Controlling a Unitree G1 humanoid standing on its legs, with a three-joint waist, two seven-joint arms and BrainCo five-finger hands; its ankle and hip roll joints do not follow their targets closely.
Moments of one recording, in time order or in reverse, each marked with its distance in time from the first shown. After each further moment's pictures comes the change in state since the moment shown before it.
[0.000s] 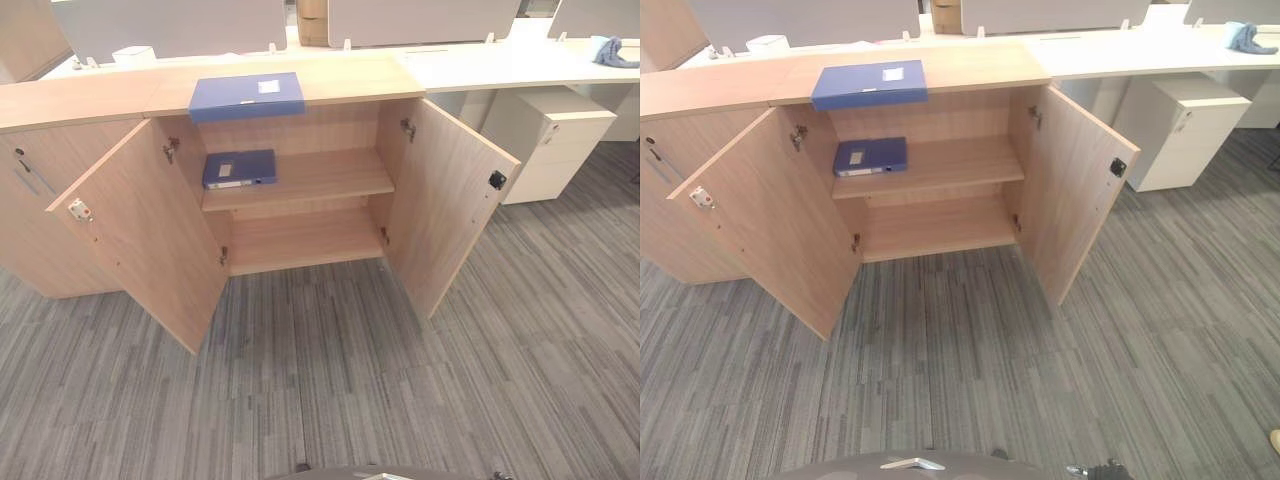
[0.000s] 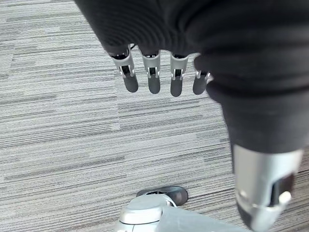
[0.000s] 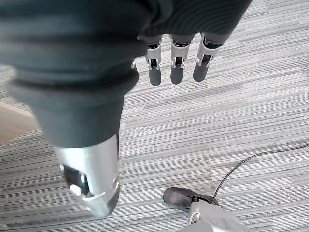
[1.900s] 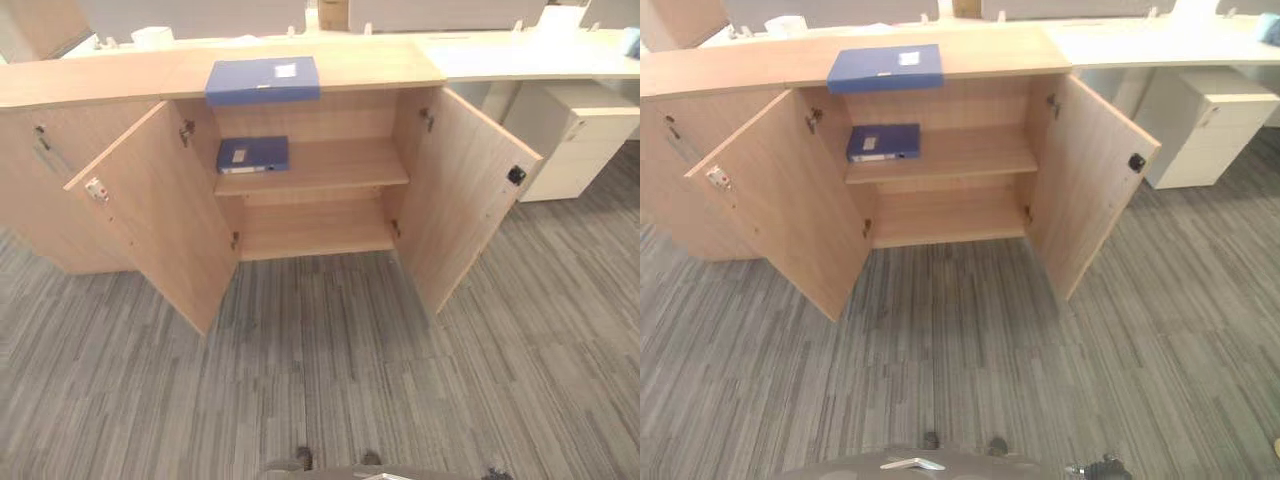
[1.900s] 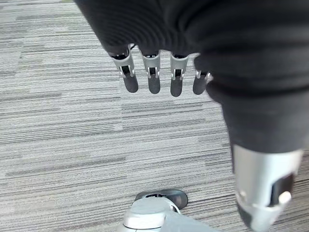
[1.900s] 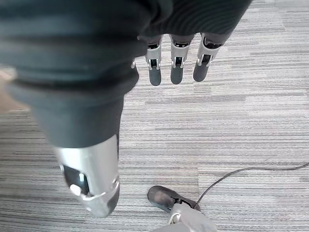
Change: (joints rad) left arm -0.090 0.015 0.006 0.033 -0.007 0.019 -0.001; right arm -0.032 -0.007 0.044 0.003 -0.067 0.022 0.001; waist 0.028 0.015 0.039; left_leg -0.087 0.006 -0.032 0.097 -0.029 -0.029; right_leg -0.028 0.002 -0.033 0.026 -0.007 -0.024
